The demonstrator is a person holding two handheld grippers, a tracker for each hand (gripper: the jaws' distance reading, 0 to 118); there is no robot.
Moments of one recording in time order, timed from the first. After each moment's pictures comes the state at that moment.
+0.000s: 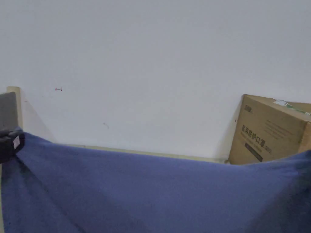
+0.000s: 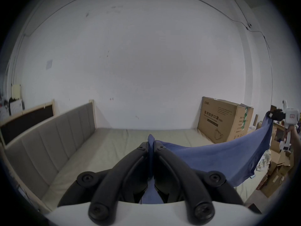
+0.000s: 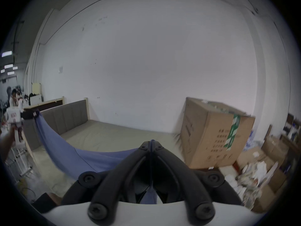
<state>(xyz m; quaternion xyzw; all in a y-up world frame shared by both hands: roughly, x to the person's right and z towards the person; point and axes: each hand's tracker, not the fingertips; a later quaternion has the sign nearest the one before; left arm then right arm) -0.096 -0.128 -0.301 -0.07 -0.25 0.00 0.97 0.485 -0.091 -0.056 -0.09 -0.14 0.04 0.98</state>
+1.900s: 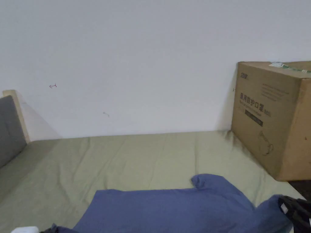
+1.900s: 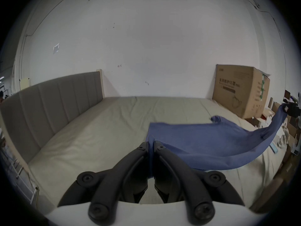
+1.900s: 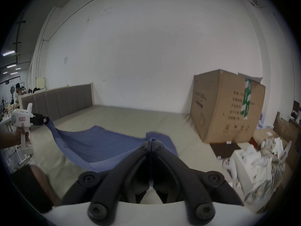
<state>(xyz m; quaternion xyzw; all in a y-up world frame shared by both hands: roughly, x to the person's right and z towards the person) -0.070 -0.396 -0.264 -0.17 -0.18 -0.03 0.97 0.451 -0.342 -0.015 -0.13 -0.10 0.01 0.99</state>
